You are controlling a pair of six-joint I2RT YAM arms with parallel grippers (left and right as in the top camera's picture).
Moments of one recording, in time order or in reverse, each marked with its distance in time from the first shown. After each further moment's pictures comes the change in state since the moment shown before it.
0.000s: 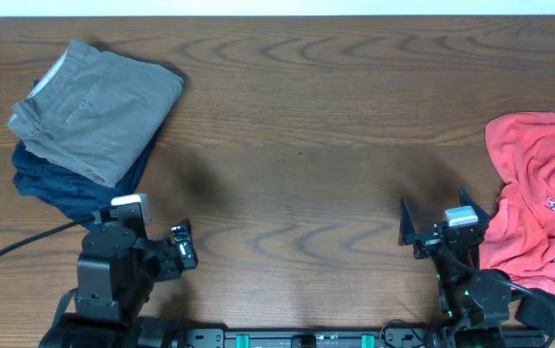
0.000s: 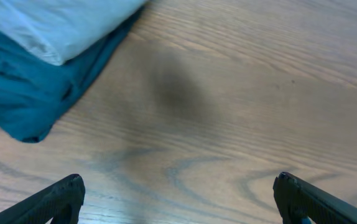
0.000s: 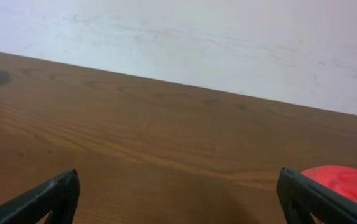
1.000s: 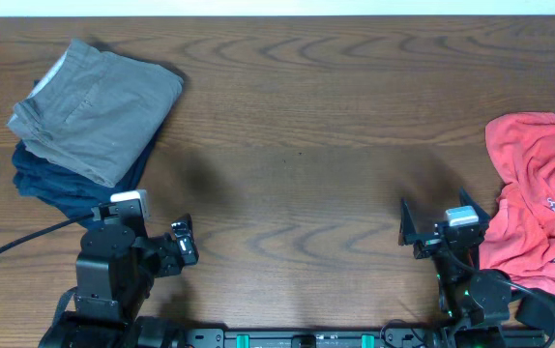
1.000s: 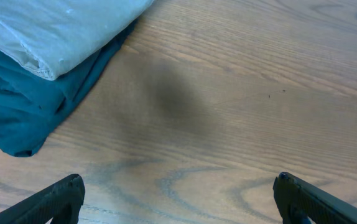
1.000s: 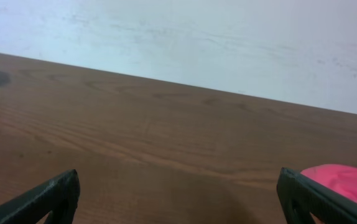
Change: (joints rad) left arm -0.016 0.012 0.004 0.046 0.005 0.000; right arm 0.000 0.000 0.000 0.000 0.002 0.004
